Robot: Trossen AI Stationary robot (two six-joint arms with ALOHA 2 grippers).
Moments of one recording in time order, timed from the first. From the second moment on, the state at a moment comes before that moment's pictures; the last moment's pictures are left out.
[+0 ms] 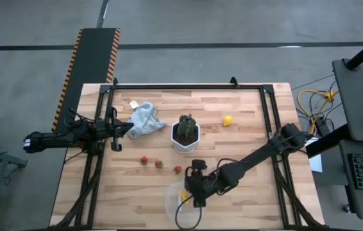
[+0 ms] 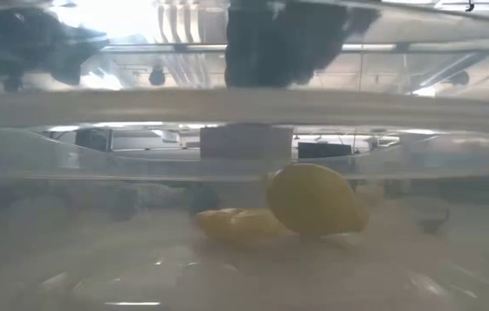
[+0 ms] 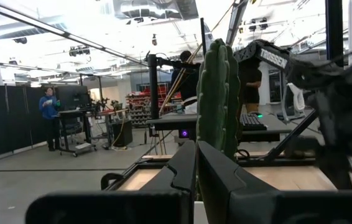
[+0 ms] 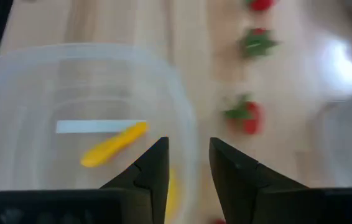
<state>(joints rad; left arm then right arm) 0.04 0.07 0.04 0.27 -0.13 0.14 0.51 1.93 1.45 -0.50 0.38 0.36</state>
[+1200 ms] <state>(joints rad) 0.04 0.43 0.13 0.45 -0.06 0.14 0.61 1.22 0.66 -0.37 0.58 0.74</state>
